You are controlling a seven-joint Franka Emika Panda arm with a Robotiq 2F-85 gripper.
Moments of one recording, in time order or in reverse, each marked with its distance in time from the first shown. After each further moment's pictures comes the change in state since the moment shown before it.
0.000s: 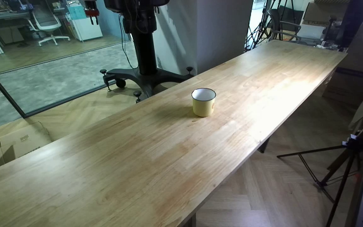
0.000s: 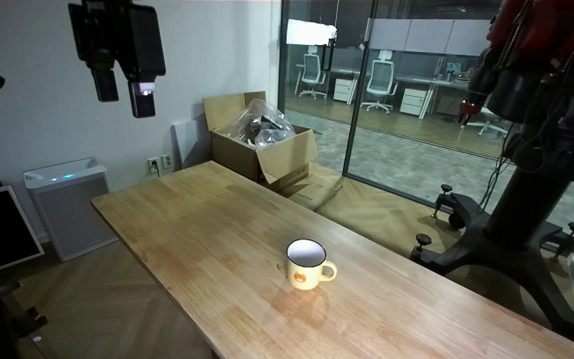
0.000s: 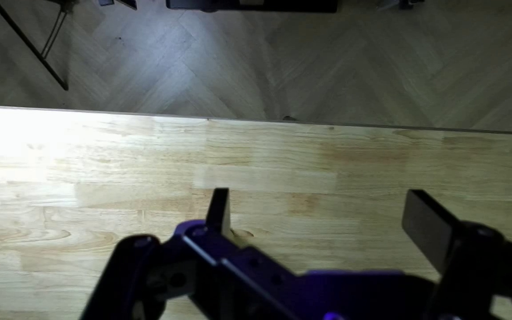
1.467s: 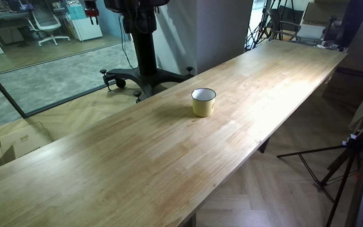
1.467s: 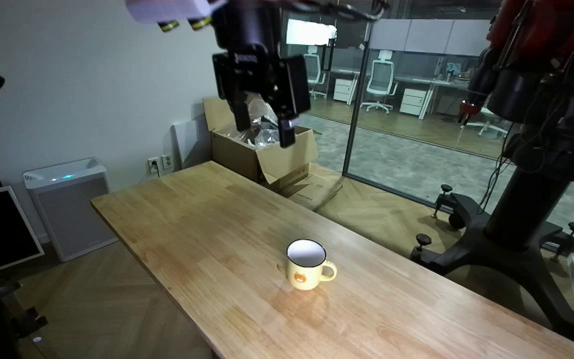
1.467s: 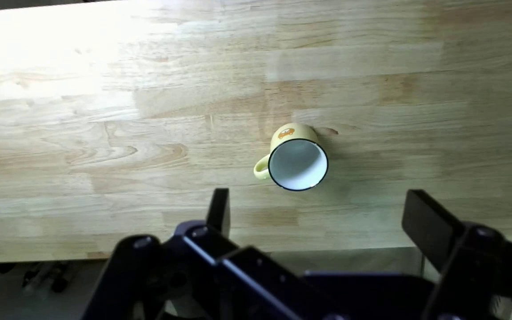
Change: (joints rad) arm -0.099 0.347 -0.108 0.131 -0.089 0.412 -0.030
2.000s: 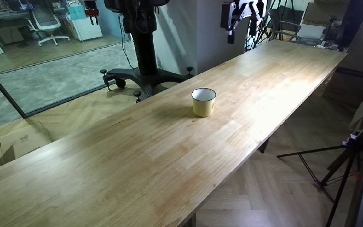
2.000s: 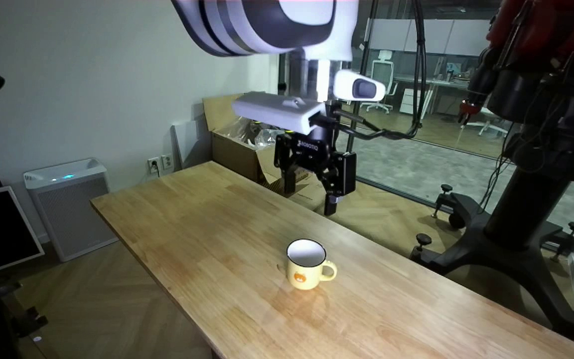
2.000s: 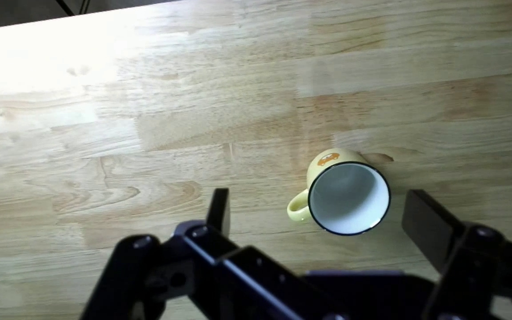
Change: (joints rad) arm -0.013 0.459 -0.030 0.279 0.006 -0.004 0.011
